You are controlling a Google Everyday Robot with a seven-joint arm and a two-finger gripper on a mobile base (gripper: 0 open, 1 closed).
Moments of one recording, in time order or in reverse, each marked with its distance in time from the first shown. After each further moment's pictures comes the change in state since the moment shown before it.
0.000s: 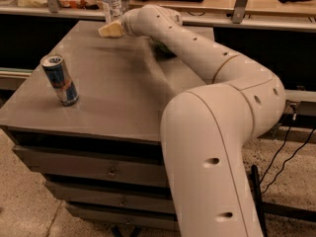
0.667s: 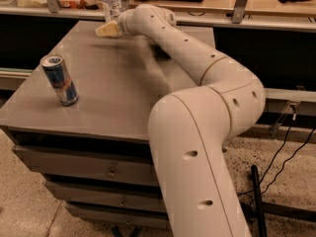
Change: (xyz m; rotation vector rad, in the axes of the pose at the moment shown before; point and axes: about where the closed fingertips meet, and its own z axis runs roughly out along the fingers) arm 0.002 0.004 0.027 -0.015 0.016 0.009
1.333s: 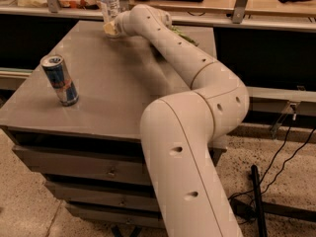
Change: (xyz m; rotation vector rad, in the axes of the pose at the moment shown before) arm 0.006 0.001 0.022 -0.025 0.013 0.022
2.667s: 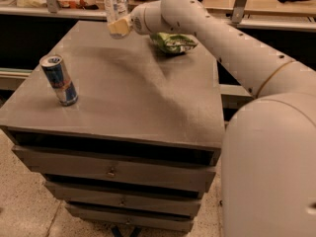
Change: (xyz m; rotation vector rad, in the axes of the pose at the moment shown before) arm -0.016 0.042 -0.143 -0.170 -0.010 -0.012
